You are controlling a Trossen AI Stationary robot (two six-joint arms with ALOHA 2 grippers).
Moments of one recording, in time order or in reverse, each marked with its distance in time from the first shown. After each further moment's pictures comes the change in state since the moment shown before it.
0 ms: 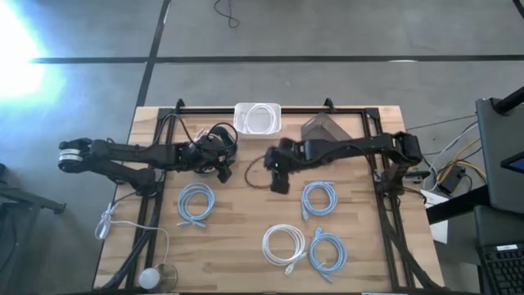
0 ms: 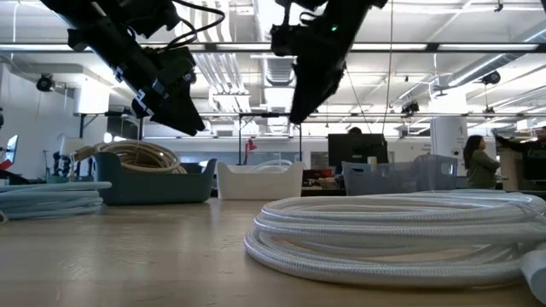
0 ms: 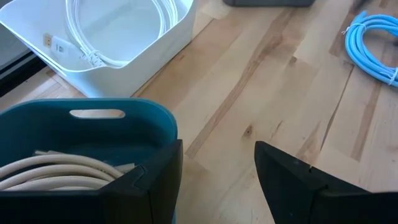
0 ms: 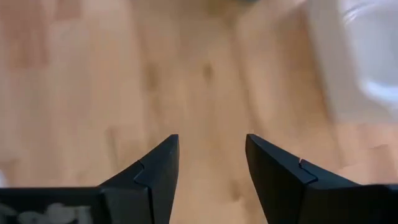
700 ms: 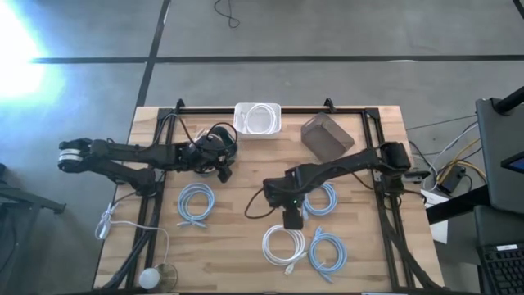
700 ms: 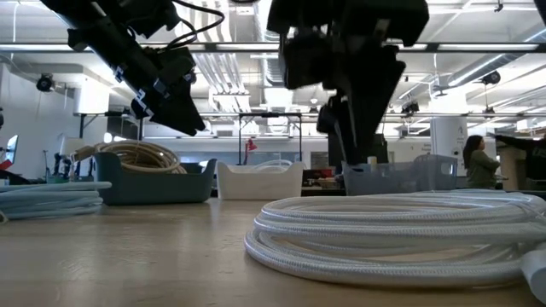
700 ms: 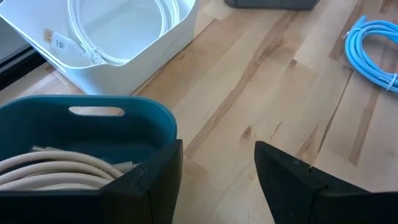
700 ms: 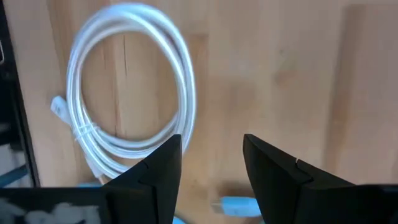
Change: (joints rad) left arm 0.000 0.000 0.000 0.000 0.000 -0.029; right arm 0.148 0.135 -0.021 -0.108 -0.535 0.076
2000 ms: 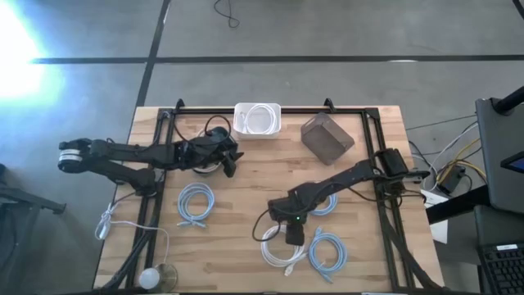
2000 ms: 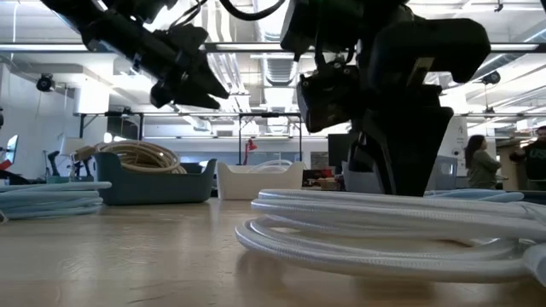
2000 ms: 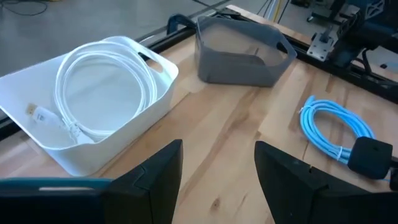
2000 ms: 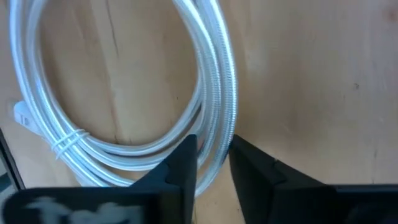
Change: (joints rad) left arm 0.007 0.000 0.003 0.266 -0.003 0.029; right arm 0.112 0.064 -0.142 0.188 0.035 0.238
